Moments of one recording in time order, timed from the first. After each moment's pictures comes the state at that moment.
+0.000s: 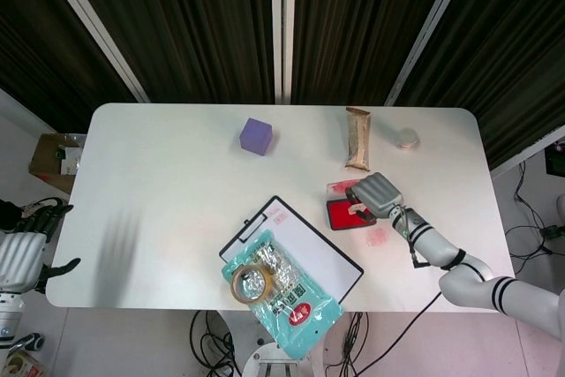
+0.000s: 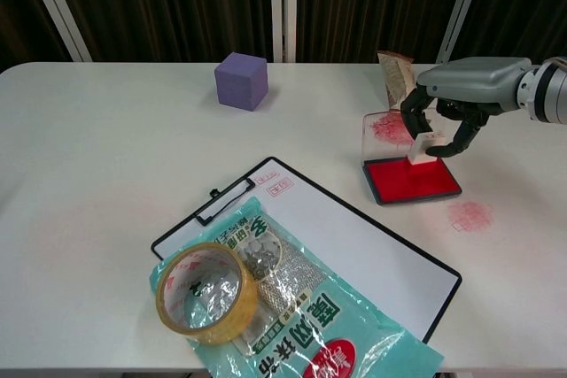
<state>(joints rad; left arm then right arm) -0.08 -1.20 0.00 -1.38 1.54 1.48 -0.16 0.77 -1.44 0.13 -1.28 -1.42 0.65 -0.04</state>
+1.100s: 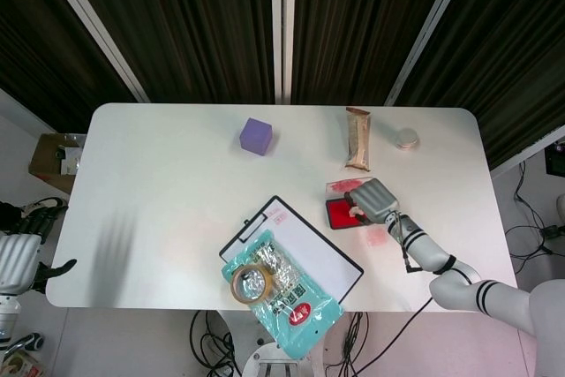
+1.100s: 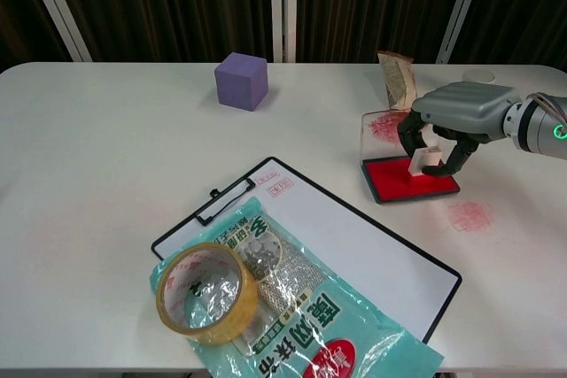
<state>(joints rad) -0.07 -1.20 0.00 -1.35 1.53 1.48 -0.19 0.77 -1.55 0.05 -1.16 -1.37 0.69 -0.12</state>
